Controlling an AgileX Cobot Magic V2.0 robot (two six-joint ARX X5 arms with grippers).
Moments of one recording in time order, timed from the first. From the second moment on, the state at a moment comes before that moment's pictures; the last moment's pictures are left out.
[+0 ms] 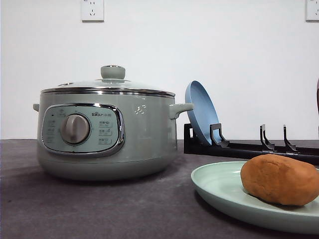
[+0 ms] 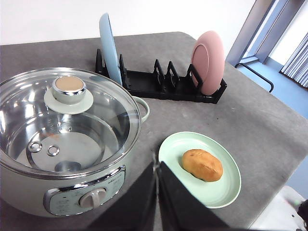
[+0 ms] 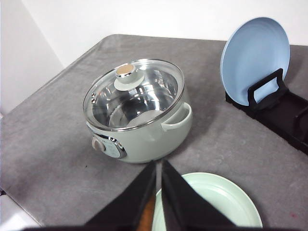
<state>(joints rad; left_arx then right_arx) -0.57 0.58 0.99 -0.73 0.21 -0.19 0.41 0.56 1.08 -0.87 -0.26 0.21</state>
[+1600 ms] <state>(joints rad) -0.12 0.06 0.03 -0.18 0.02 -0.13 0.41 0.56 1.08 -0.87 -0.26 0.21</state>
